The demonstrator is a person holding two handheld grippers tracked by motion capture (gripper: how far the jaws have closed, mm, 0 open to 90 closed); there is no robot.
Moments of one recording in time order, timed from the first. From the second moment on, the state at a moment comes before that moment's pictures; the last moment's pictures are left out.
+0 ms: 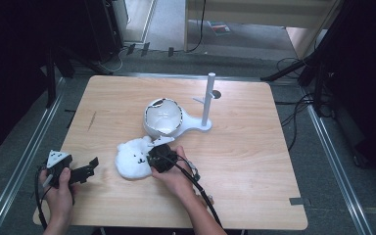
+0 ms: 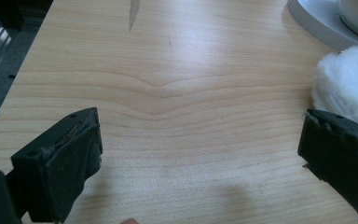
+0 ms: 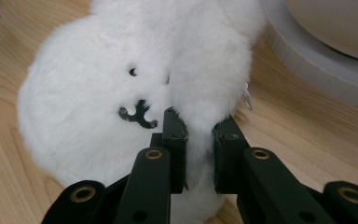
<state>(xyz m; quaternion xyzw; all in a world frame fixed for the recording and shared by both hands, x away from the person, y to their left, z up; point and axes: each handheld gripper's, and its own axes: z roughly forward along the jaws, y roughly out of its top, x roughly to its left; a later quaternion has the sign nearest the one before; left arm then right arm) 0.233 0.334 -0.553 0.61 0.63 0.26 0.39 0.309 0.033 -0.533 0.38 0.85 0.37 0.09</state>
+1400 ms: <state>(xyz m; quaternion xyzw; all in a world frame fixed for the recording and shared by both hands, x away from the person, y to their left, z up) 0.233 0.334 -0.553 0.61 0.63 0.26 0.39 0.277 0.013 -0.437 0.35 0.79 0.50 0.10</state>
